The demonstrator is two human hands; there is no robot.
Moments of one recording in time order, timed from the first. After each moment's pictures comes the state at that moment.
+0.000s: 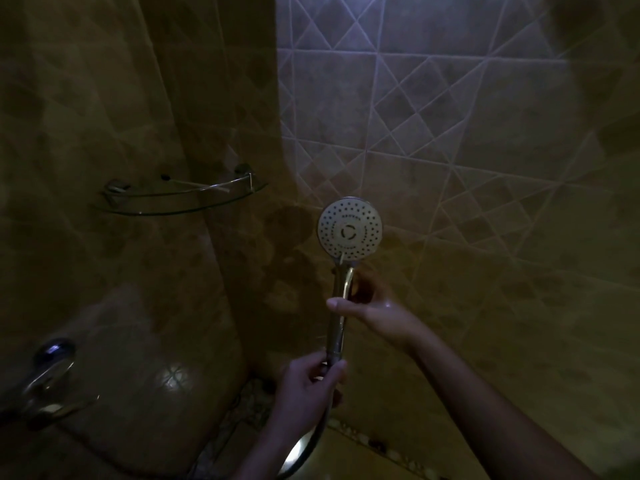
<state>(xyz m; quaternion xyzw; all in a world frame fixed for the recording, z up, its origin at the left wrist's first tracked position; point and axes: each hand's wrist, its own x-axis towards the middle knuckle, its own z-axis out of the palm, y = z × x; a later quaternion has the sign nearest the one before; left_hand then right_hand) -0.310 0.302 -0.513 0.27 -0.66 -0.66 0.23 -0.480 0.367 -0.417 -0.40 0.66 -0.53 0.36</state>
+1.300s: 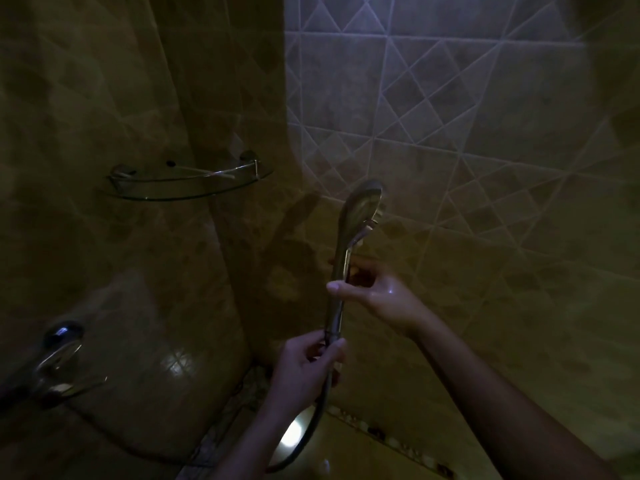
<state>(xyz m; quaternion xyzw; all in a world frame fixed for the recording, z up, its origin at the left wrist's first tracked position) -0.305 0.292 -0.510 0.24 -0.67 -0.66 0.24 -0.471 0.369 -0.401 -0.42 0.67 -0.50 0.35</state>
